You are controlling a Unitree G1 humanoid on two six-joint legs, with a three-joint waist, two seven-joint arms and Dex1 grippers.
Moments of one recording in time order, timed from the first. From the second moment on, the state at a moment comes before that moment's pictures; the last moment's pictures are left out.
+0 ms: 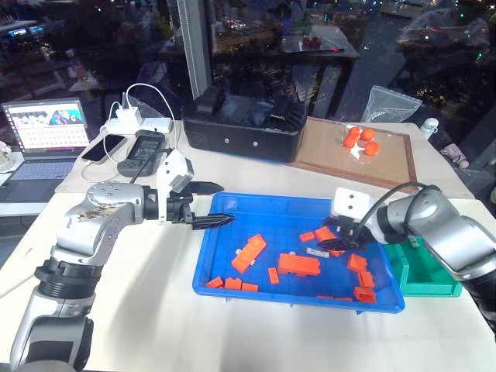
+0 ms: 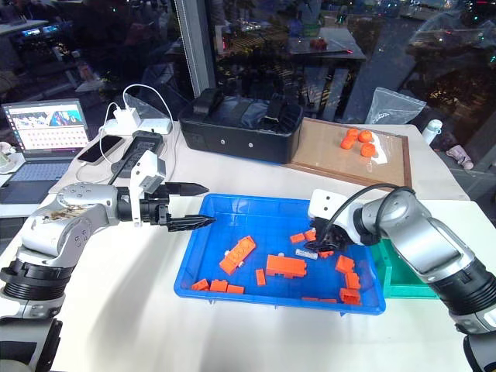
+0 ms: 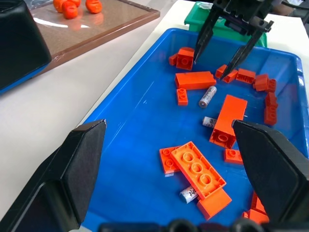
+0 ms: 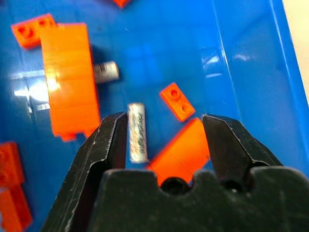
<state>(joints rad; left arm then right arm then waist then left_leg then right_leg) -0.60 0.73 -0.04 -0.14 -0.51 0.67 -1.08 -0.62 -1.06 0.39 -0.19 0.20 0.61 1.10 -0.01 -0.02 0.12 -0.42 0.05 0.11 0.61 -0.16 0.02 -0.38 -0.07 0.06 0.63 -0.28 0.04</state>
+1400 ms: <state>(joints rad) -0.66 0.69 -0.12 -0.17 -0.62 0.65 -1.26 -0.38 -1.33 -0.03 0.01 0.01 0.55 1.21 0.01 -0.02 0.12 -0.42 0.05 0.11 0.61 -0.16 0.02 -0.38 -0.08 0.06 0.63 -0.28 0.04</state>
